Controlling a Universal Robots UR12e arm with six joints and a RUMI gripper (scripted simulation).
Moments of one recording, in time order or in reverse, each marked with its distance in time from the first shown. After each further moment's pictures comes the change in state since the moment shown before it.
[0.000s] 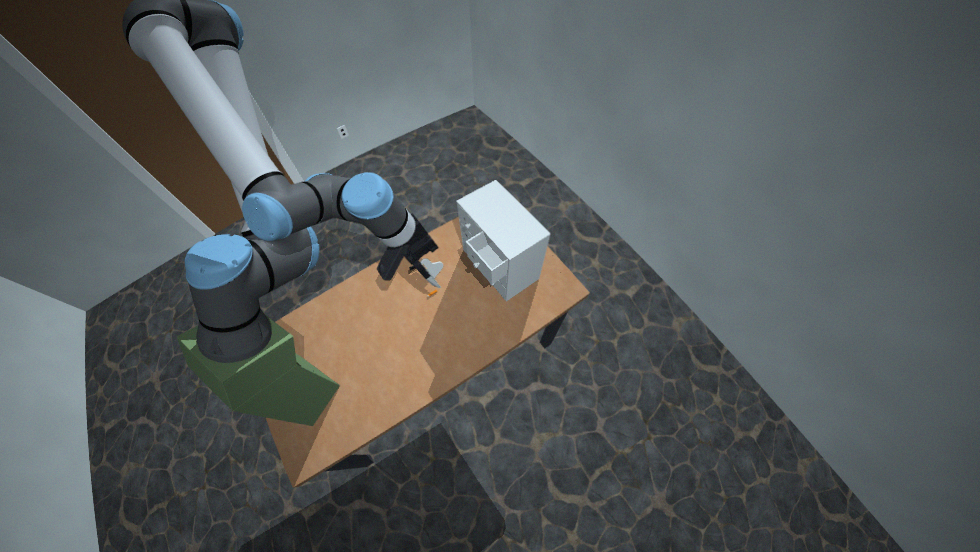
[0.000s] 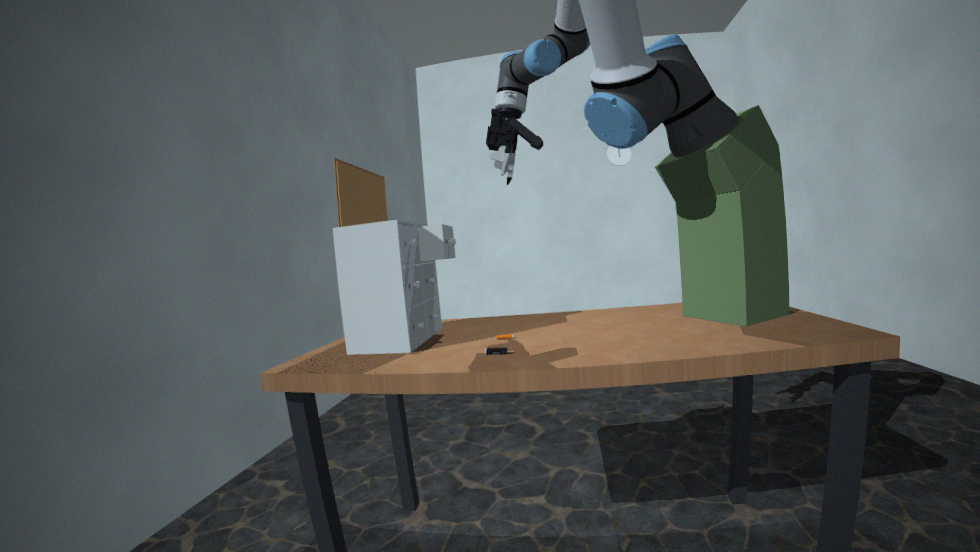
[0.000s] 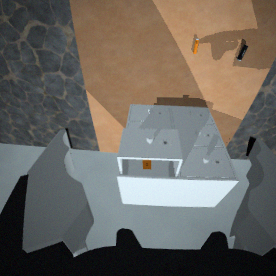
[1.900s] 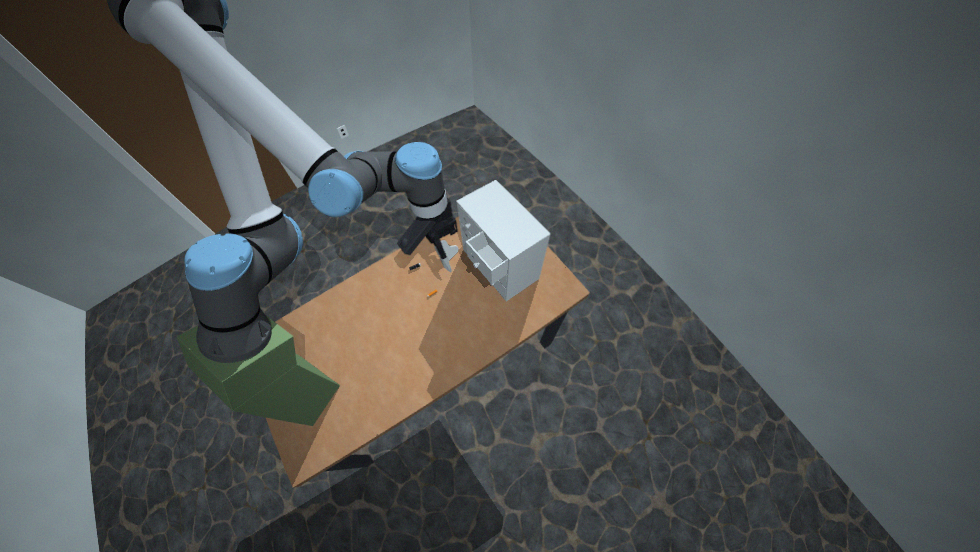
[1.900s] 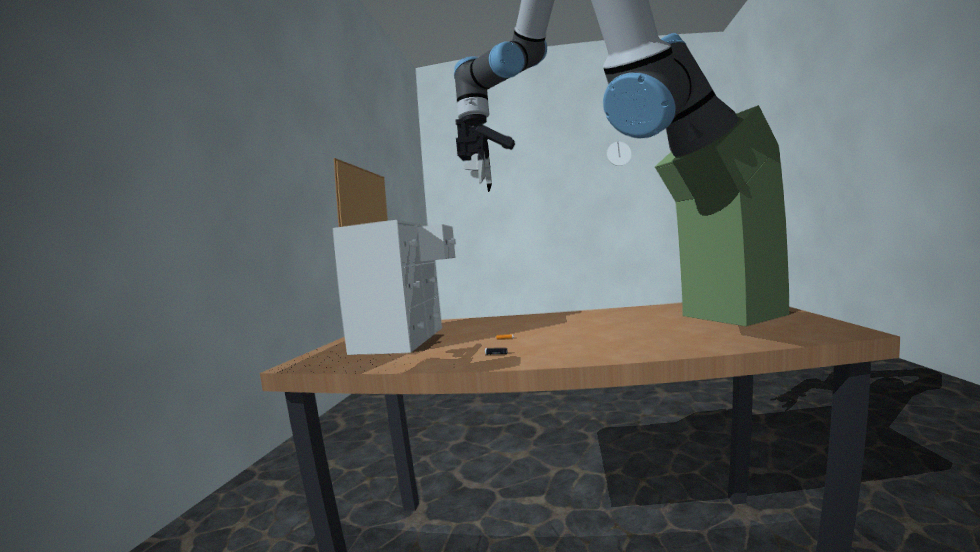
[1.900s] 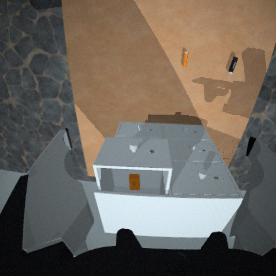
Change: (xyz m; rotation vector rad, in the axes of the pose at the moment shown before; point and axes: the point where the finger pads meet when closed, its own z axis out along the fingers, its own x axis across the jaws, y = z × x) arm 0.033 0.049 0.032 0.224 -0.005 0.002
